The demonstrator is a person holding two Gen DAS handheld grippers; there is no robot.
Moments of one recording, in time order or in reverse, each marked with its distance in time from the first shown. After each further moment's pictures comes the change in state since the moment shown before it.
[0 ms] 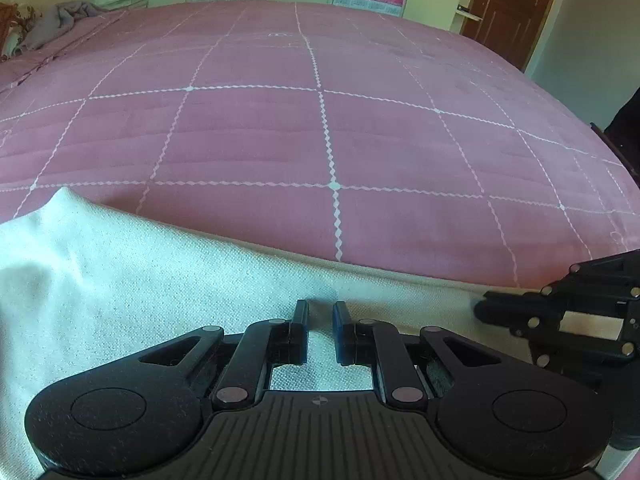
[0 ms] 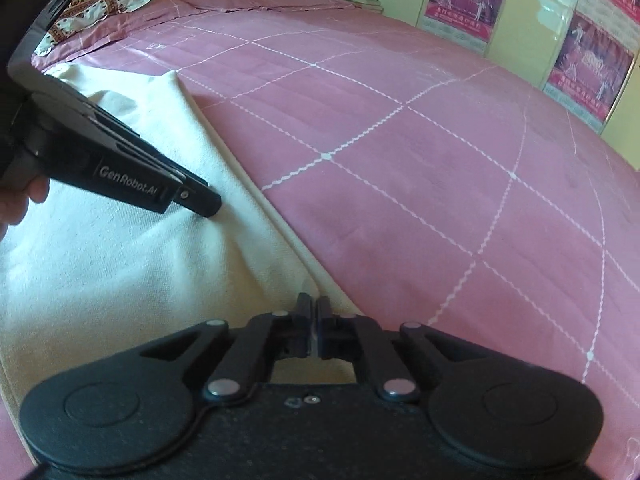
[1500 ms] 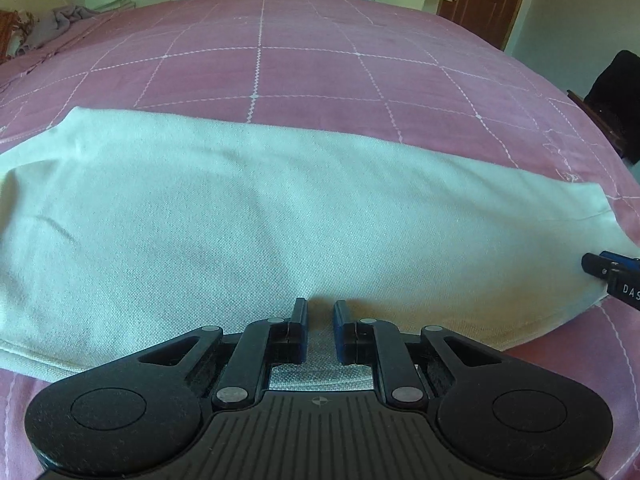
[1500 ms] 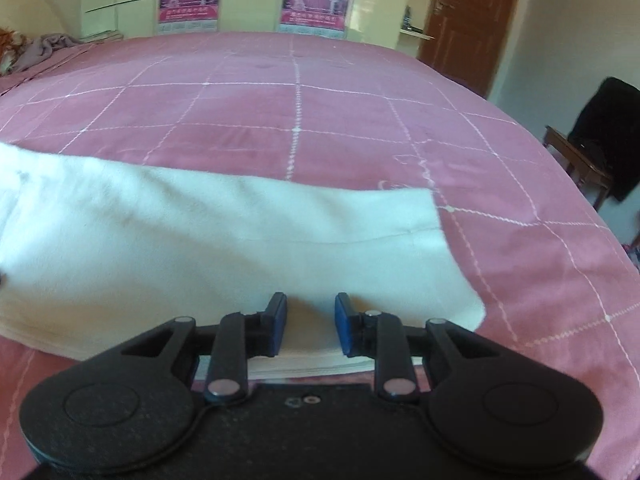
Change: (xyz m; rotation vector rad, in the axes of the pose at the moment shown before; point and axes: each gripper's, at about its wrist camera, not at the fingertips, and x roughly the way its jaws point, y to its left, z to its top) left arm -0.075 -0.077 -0.114 0.052 0.021 0.004; right arm -0.128 -0.038 -0.172 0.603 0.003 -0.520
